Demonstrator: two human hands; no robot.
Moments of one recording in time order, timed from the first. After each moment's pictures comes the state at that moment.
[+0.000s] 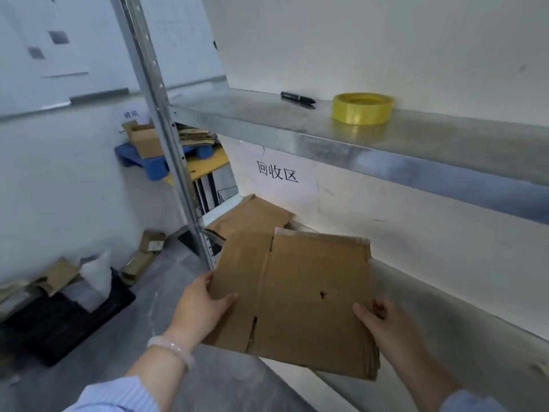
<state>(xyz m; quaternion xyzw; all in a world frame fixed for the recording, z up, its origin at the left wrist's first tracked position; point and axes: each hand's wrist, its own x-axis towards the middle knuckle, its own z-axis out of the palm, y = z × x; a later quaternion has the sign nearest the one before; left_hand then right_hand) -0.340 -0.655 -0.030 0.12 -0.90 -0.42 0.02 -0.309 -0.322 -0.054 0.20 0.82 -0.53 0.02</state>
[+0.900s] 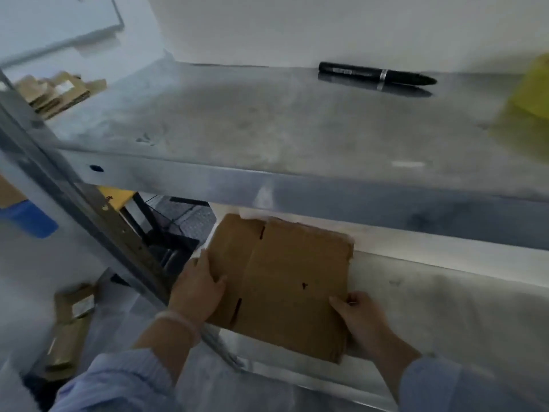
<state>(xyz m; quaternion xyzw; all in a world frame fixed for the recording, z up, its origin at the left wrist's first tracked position) -0.715 -0.760 -0.070 -0.07 -0.98 -0.17 -0.11 -0.557 -0.501 -0.112 0.42 0.72 -0.55 0.03</state>
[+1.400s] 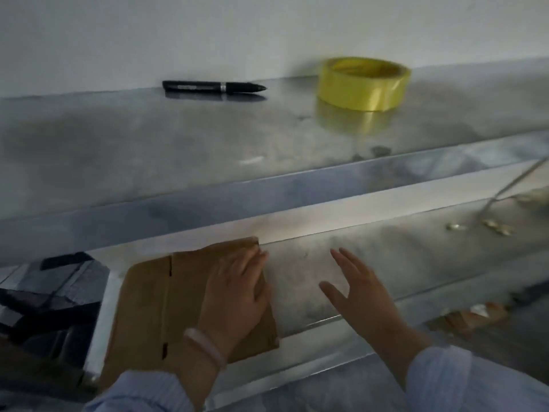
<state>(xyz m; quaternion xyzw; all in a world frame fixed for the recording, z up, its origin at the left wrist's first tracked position) -0.631 -0.626 -0.035 -0.56 -0.81 -0.20 0.03 -0.438 -0.476 -0.047 0.40 0.88 -0.22 -0.16</state>
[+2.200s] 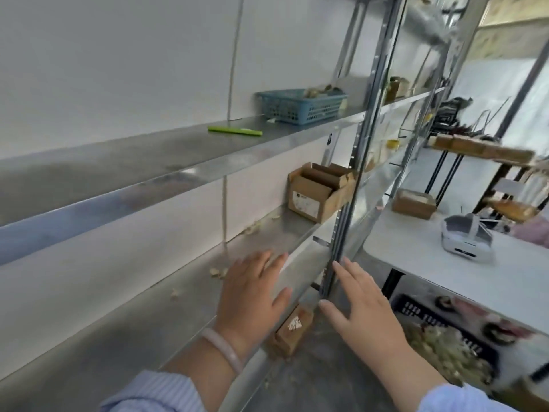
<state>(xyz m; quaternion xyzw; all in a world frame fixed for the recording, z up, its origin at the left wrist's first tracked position) -0.146 -0.238 0.038 -0.79 -0.53 -0.30 0.06 0.075 -0.259 0.030 0.63 0.74 -0.03 -0.24</state>
